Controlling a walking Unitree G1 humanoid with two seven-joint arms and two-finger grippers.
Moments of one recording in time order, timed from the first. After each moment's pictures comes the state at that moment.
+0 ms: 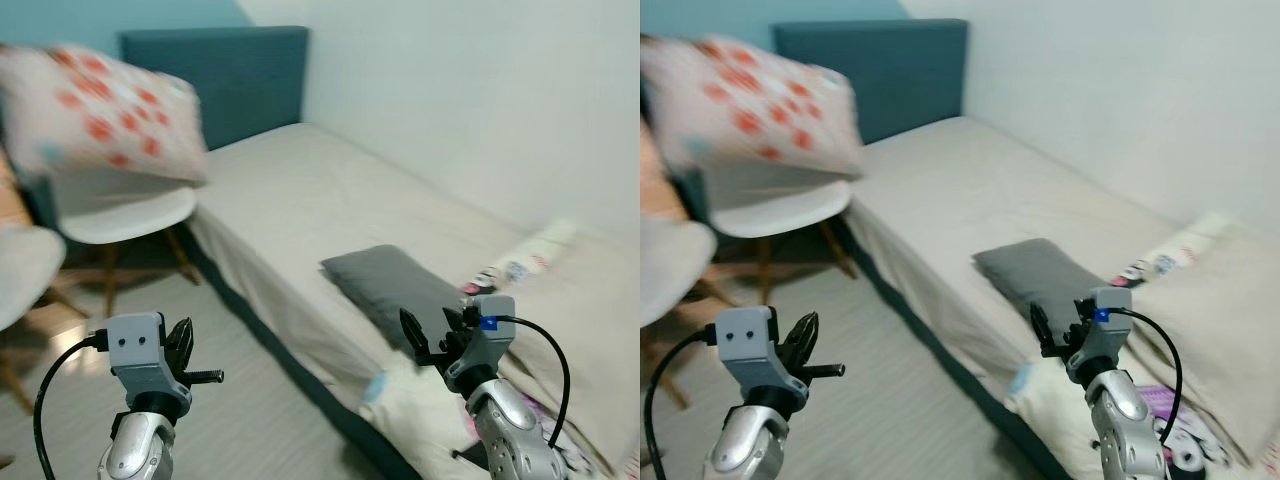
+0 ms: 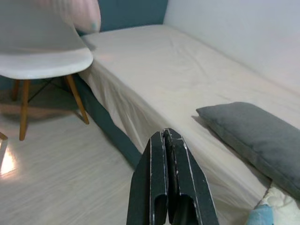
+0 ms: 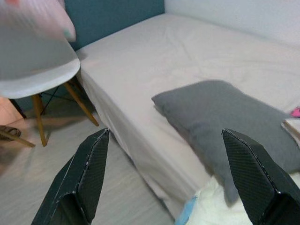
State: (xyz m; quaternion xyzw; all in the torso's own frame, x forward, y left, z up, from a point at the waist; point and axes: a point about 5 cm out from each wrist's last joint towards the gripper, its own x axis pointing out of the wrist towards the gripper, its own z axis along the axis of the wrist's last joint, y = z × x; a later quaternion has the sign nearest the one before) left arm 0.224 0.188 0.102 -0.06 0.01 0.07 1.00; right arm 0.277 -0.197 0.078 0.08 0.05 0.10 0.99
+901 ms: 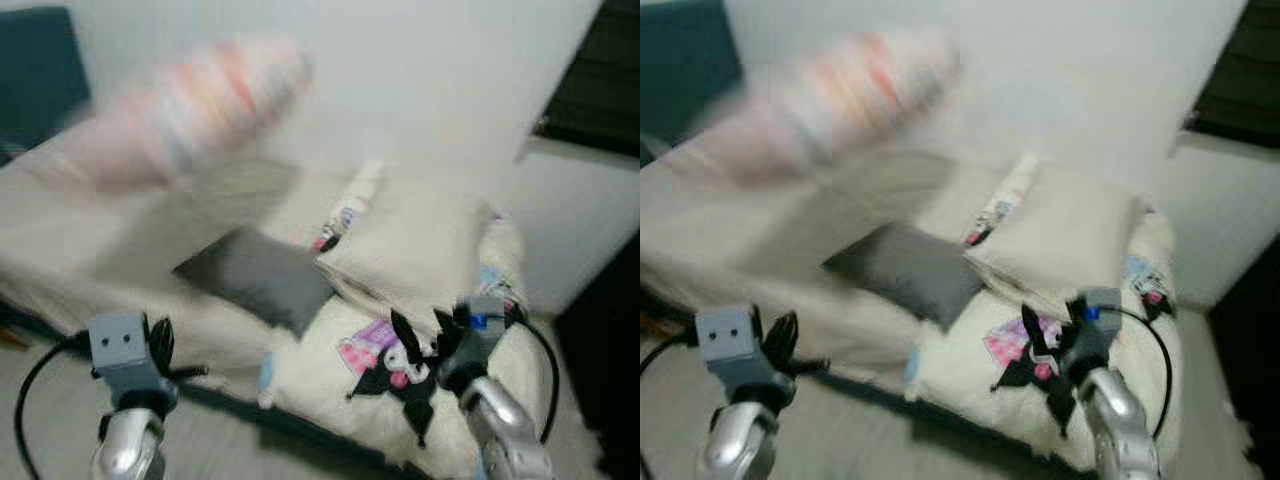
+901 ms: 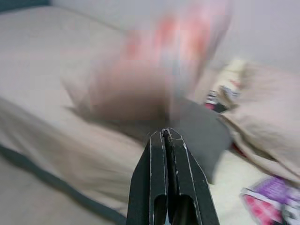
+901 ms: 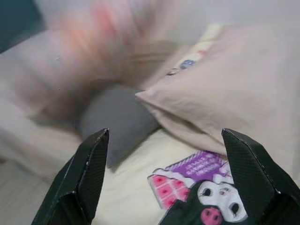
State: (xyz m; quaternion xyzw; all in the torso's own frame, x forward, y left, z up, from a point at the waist) left arm 0.228 0.191 0.106 -0.08 0.00 0.11 0.99; right arm 0.282 -0.199 0.081 0.07 0.05 0.10 0.99
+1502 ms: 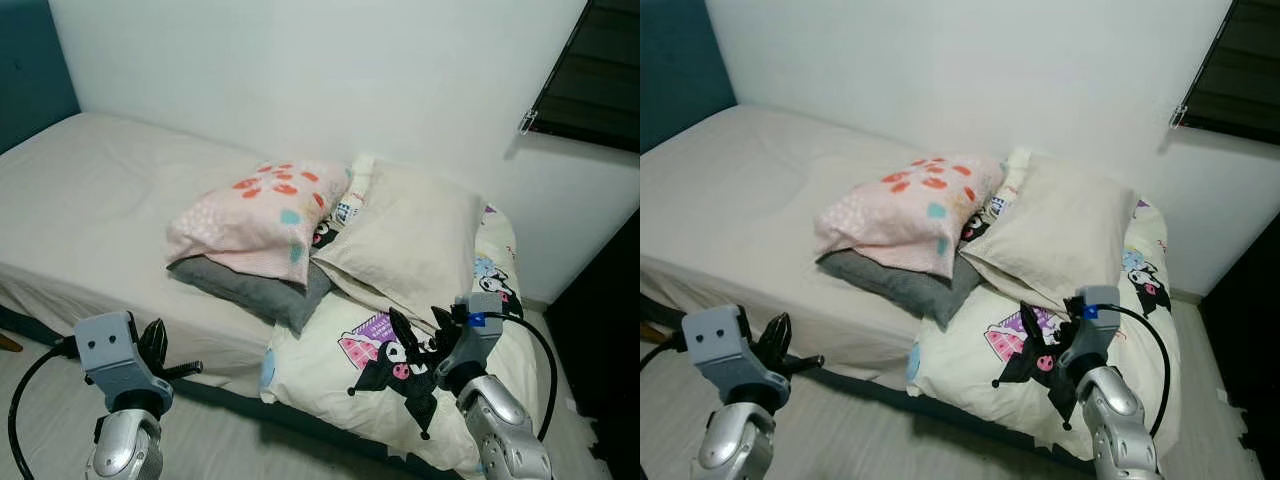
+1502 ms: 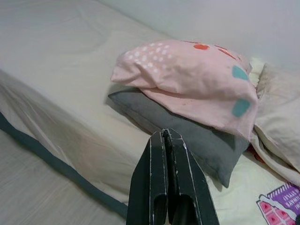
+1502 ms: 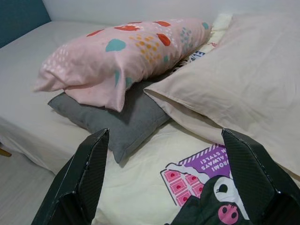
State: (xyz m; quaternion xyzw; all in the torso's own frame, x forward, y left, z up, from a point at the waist) left arm 0.228 0.201 0.105 -0.10 0.01 0.13 0.99; right arm 0.282 -0.194 0.080 0.08 0.05 0.11 0.99
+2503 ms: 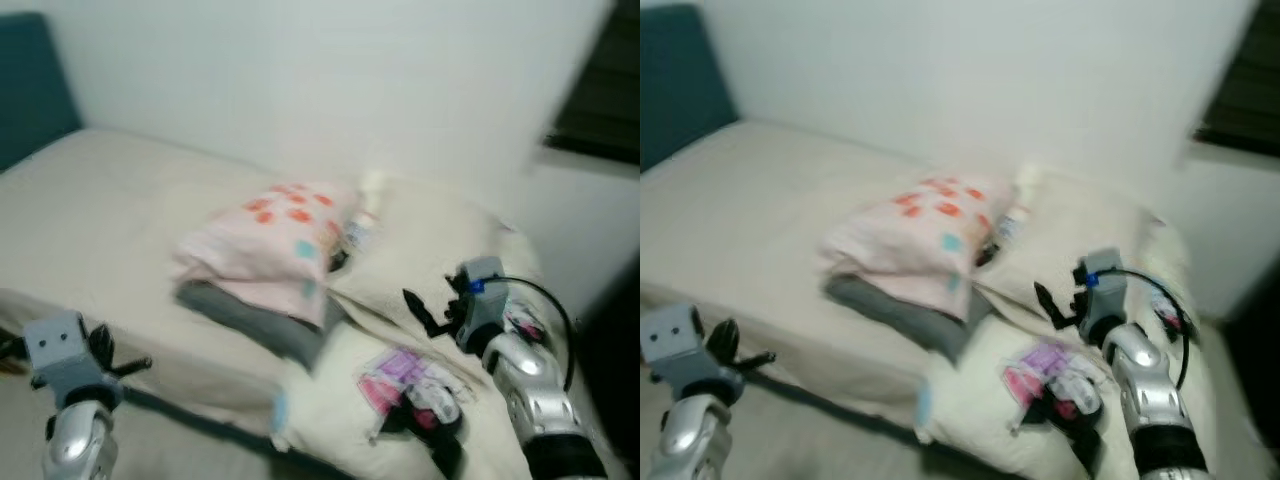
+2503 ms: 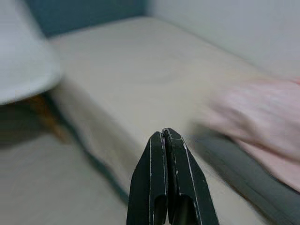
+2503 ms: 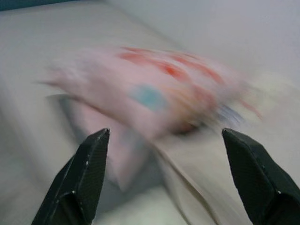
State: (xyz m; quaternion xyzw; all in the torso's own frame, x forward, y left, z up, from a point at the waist) left arm 0.231 0.274 0.093 -0.04 0.01 0.24 0.97; right arm 0.324 -0.188 0.118 -0.09 0.02 0.23 0.97
